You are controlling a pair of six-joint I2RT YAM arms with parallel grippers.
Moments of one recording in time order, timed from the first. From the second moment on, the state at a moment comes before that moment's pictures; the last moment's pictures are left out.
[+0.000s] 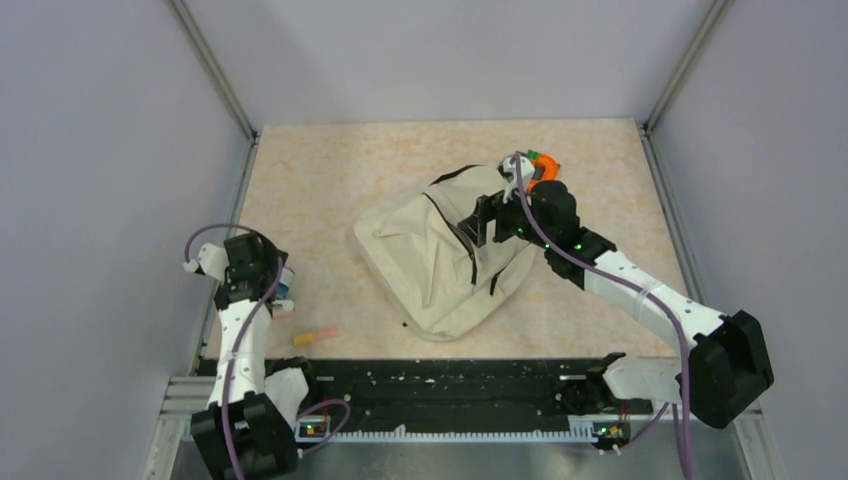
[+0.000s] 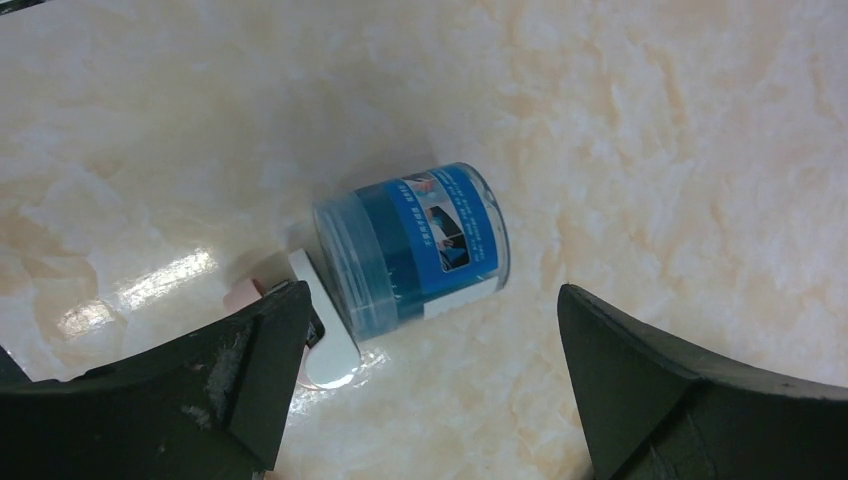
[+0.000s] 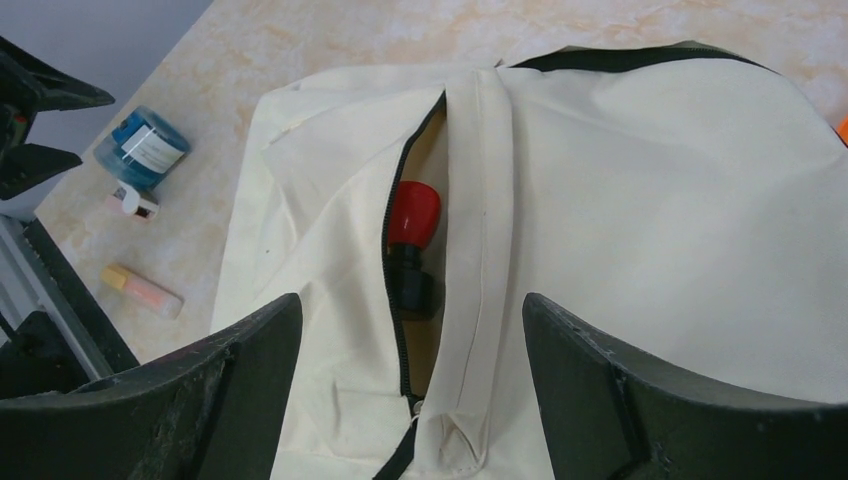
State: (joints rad) left arm 0.28 0.88 0.59 -0.48 -0.30 -0.89; right arm 0.59 1.22 0.88 0.02 -0.19 0.23
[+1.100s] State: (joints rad) left arm 0.36 1.24 0.62 -0.25 -0.11 -0.75; right arm 0.58 1.21 0.86 0.08 -0.29 0.30
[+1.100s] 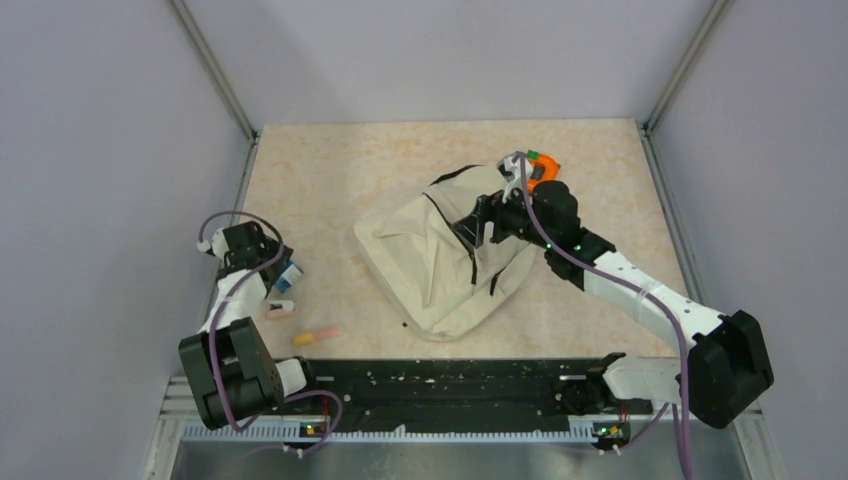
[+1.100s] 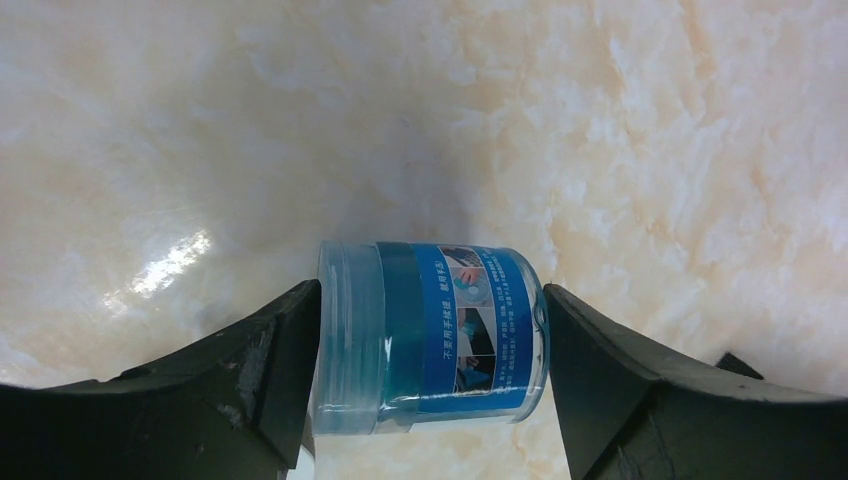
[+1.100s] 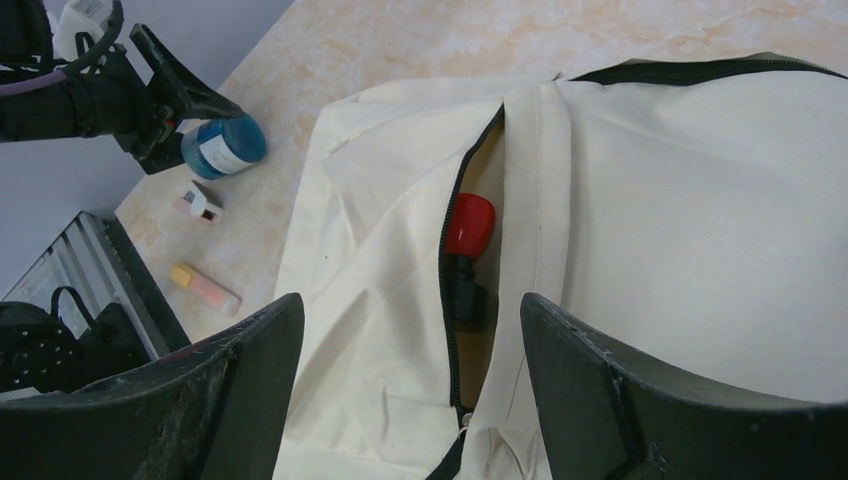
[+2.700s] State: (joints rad) left arm -0.40 1.10 0.82 0.00 0.46 -0.84; right arm 0.89 1.25 0.85 0.28 -0.14 0.10
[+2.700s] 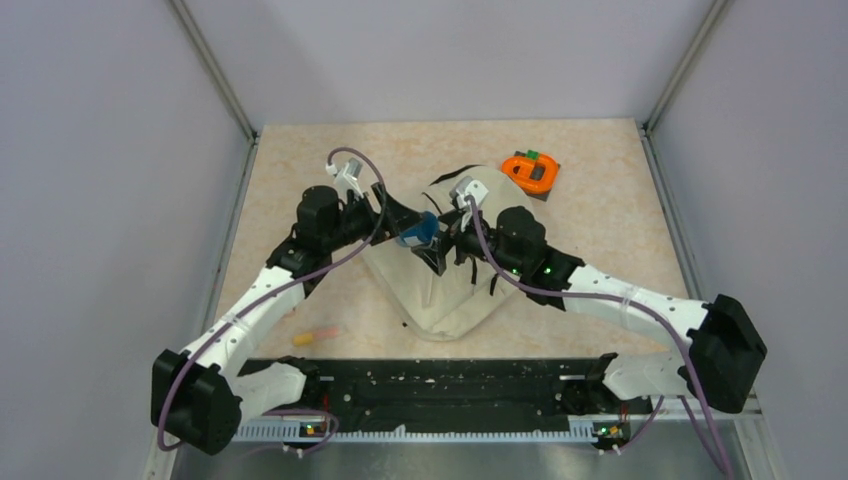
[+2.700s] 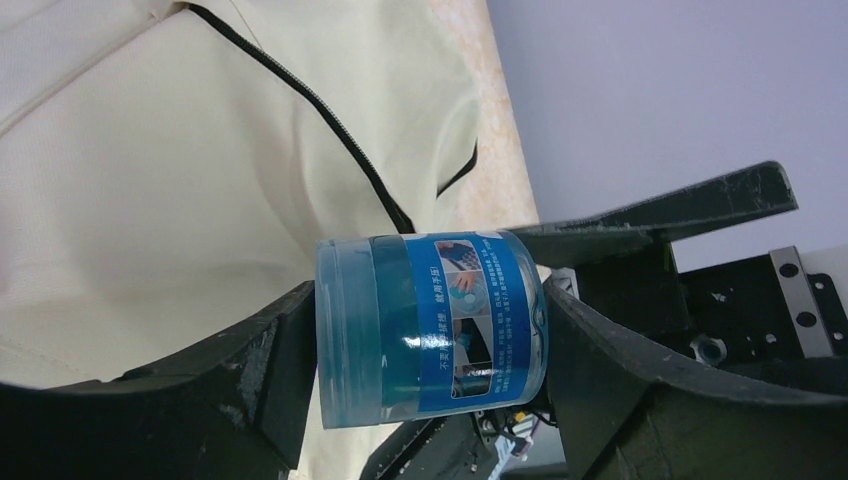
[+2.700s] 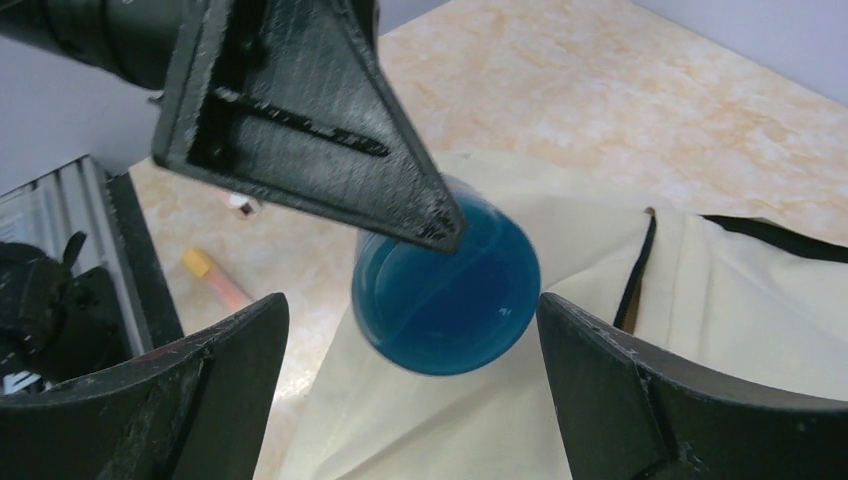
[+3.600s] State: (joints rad) left arm -0.44 1.10 0.82 0.07 0.53 -0.84; right arm 0.90 1.32 0.90 0.28 -0.09 0.06
